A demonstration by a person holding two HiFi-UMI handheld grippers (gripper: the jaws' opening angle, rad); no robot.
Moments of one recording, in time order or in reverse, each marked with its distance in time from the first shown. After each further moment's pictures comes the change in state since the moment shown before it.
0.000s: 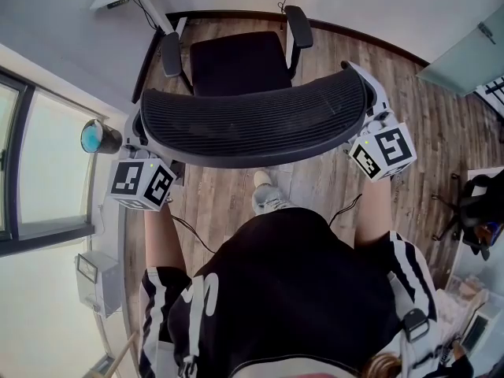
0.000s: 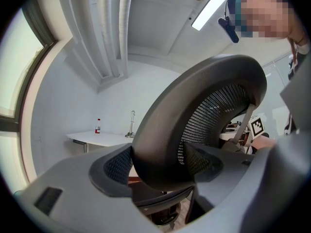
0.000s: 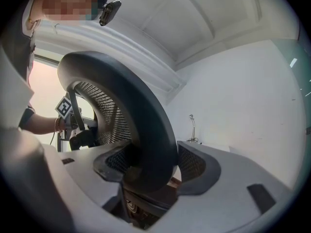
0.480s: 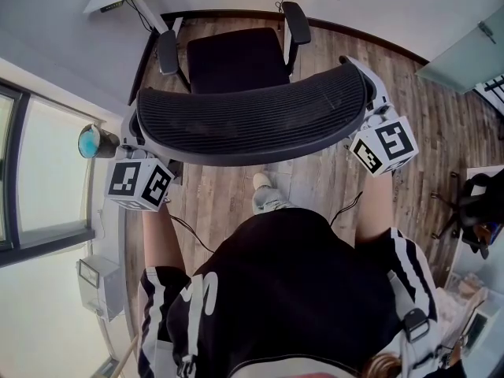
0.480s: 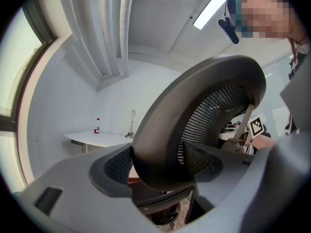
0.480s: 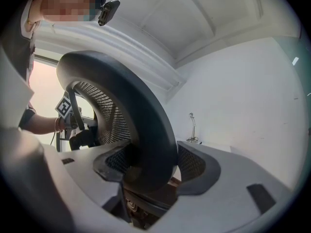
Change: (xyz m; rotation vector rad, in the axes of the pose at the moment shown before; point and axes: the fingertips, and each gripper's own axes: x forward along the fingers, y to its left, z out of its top) left arm 0.033 0.017 0.000 -0.003 0.002 -0.001; right arm 0.031 -0.025 -0.003 0.002 0.014 0.008
